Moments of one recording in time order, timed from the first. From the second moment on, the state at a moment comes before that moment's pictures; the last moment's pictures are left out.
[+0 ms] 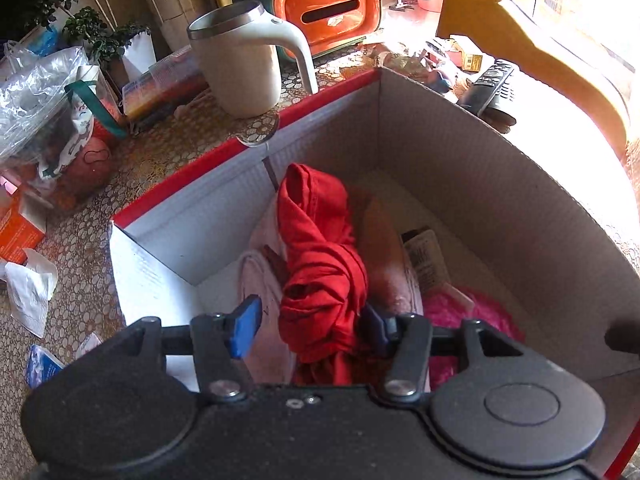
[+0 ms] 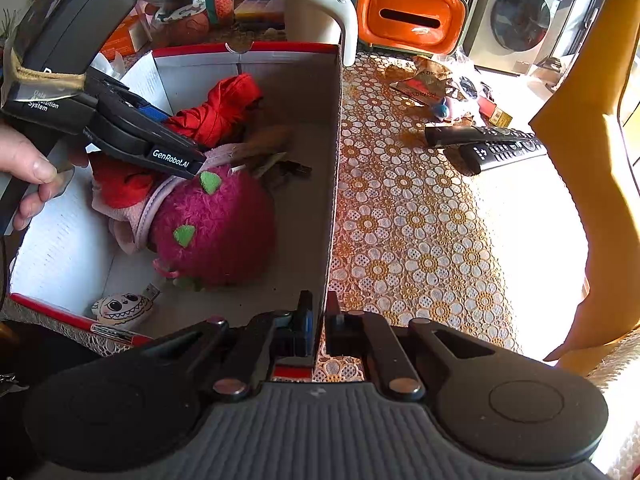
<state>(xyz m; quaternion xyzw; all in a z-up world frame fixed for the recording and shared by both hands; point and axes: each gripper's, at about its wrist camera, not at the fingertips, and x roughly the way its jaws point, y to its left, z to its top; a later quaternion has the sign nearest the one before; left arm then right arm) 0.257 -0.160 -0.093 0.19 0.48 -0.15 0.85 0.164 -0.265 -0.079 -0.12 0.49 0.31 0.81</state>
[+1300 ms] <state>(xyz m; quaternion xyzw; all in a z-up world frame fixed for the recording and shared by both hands) 0.177 -0.022 0.022 0.07 0.35 -0.12 0.93 0.162 -0.261 -0.077 -0.14 0.48 0.31 0.81</state>
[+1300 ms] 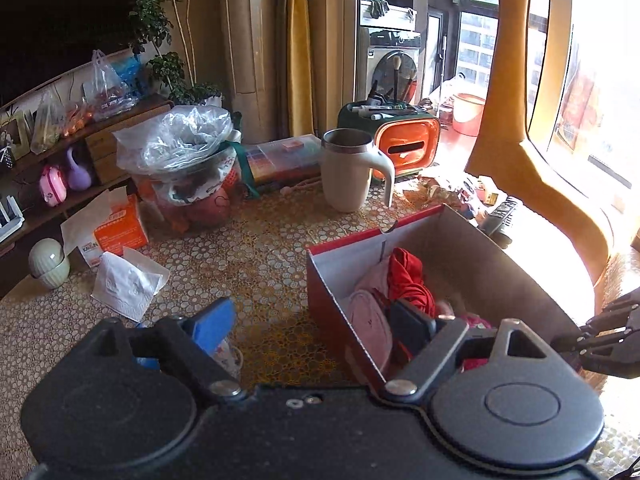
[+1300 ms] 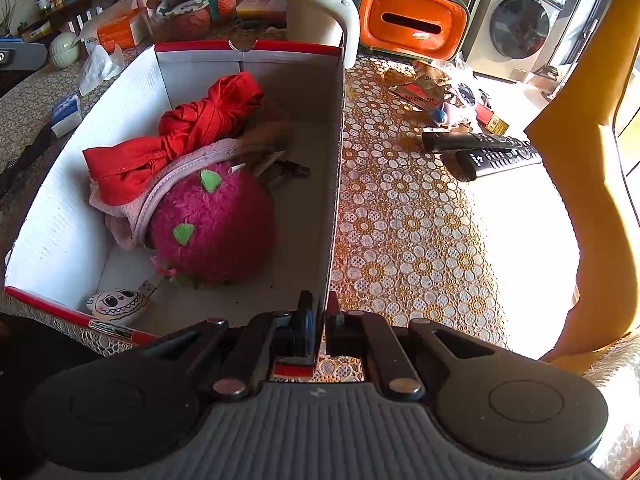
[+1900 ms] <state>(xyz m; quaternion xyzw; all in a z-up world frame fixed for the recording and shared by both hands) 0.157 0.089 0.005 0.02 0.36 -0.03 0.93 0.163 -0.263 -0.076 -0.13 0.48 0.31 0.81</state>
